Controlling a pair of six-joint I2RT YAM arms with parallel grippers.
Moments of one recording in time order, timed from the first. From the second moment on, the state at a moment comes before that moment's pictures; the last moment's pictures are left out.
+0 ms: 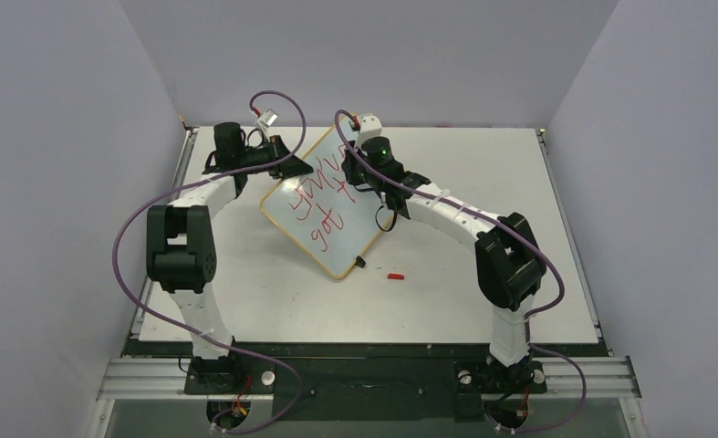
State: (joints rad) left arm -0.04 1.93 1.37 0.17 1.07 -0.46; right arm 0.67 1.92 1.52 0.03 0.11 0.24
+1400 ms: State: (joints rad) left arm -0.02 1.96 1.36 0.18 1.07 -0.50; right arm 0.66 1.83 1.27 0.10 0.13 0.27
